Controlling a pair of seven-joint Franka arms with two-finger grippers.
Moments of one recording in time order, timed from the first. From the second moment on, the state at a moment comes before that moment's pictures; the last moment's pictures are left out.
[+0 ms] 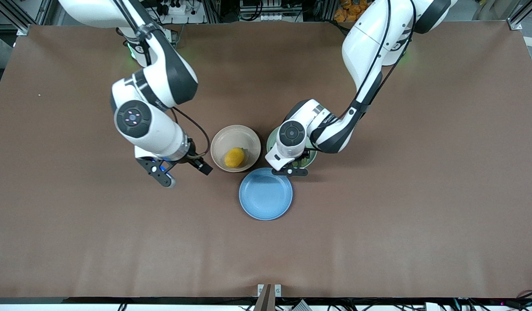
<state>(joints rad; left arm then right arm) -0.56 0.80 -0.19 -1.53 0.08 2.18 -0.71 0.38 0.44 0.09 -1.52 0.08 1.90 1.16</state>
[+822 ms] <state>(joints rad) -0.56 0.80 -0.19 -1.52 0.08 2.18 -0.71 0.48 0.58 0.09 -1.52 -0.01 2.01 1.29</state>
